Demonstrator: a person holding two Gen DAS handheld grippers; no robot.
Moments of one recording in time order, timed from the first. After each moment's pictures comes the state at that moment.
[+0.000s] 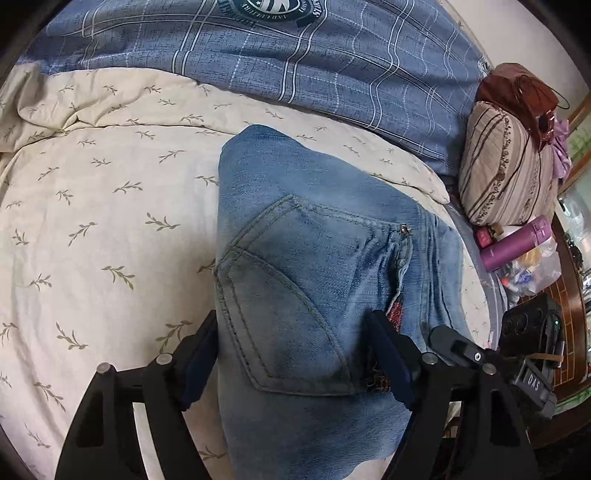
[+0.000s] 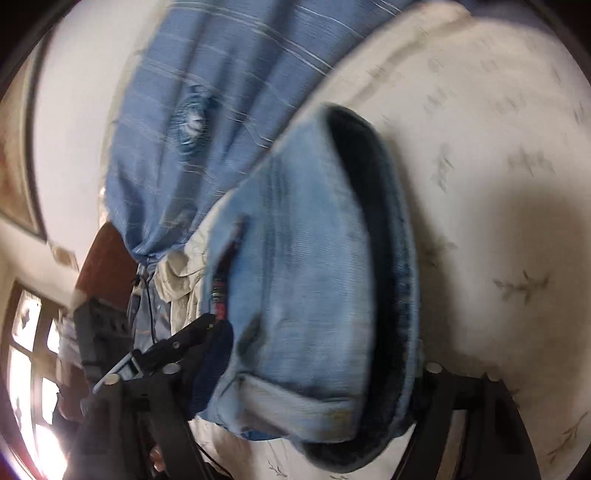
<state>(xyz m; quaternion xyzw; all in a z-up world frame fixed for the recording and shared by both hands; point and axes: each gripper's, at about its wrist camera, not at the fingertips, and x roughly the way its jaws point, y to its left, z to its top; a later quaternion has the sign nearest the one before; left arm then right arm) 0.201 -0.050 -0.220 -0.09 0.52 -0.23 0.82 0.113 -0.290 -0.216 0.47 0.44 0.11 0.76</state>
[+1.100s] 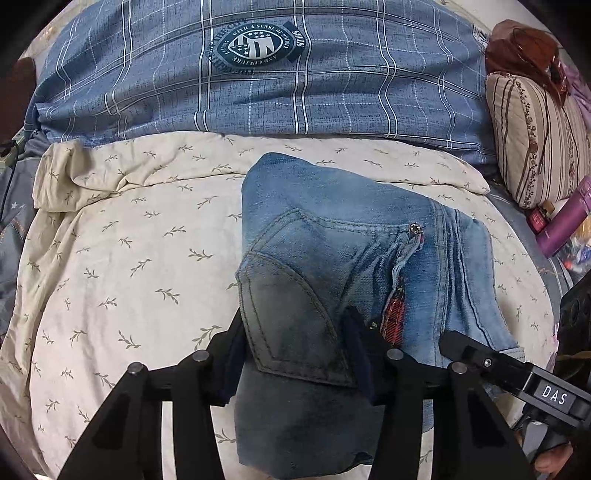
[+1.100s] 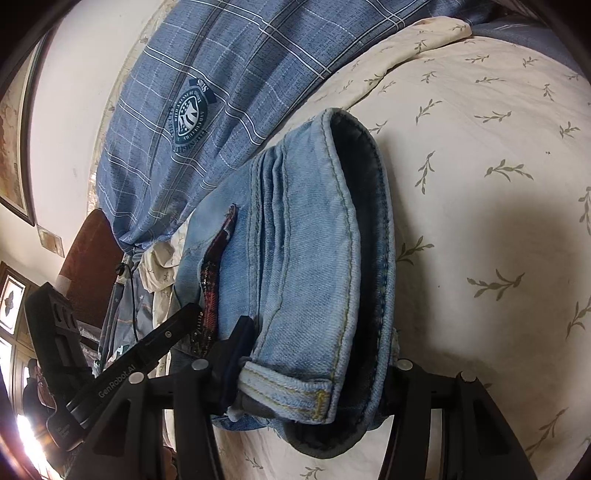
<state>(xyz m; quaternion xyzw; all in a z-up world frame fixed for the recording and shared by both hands) 0.164 -0.079 -0.194 0.05 0.46 -0.11 0.88 0.107 -0.288 -0.209 0.42 0.45 0.09 0.79</state>
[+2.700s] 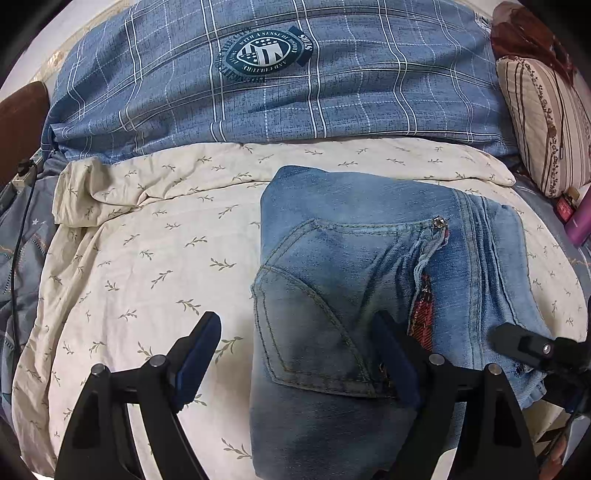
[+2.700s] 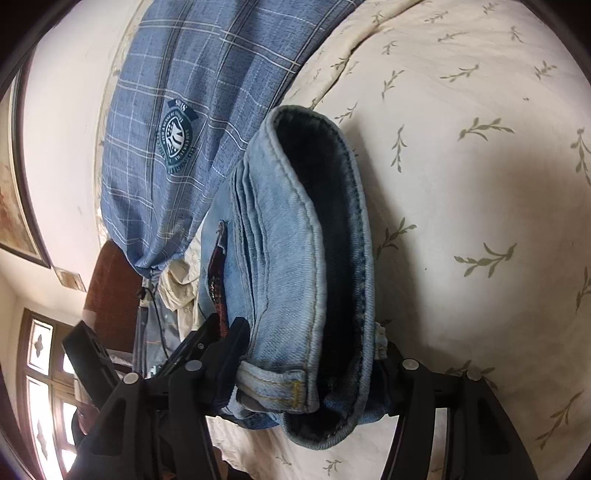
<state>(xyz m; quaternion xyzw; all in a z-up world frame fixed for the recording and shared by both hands) 0.165 -0.083 -0.203 0.09 0.43 -0.07 0.89 0.096 -0.310 -0.221 0.51 0.44 0.10 0.73</state>
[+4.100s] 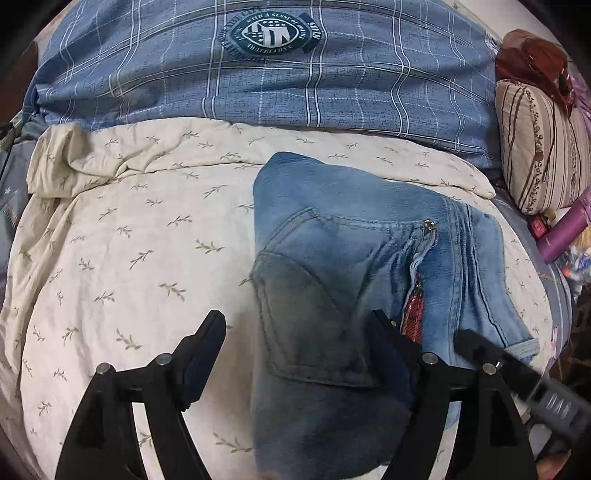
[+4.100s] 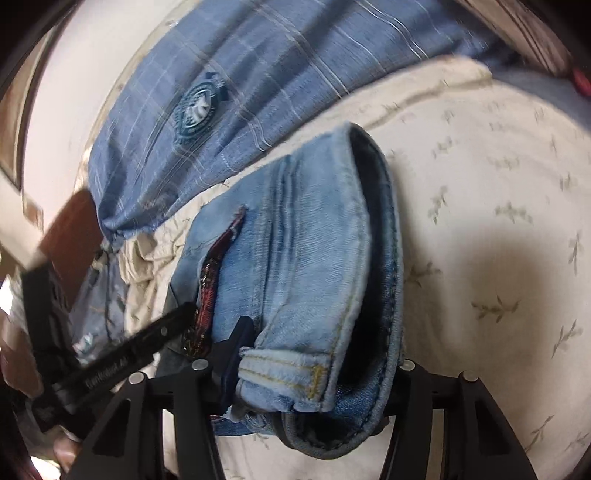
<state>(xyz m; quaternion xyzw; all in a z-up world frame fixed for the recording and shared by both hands) 0.172 -0.058 -0.201 0.02 0.47 -0.12 0.87 0.100 -0.280 -0.195 0.37 0.44 0.06 0.82</state>
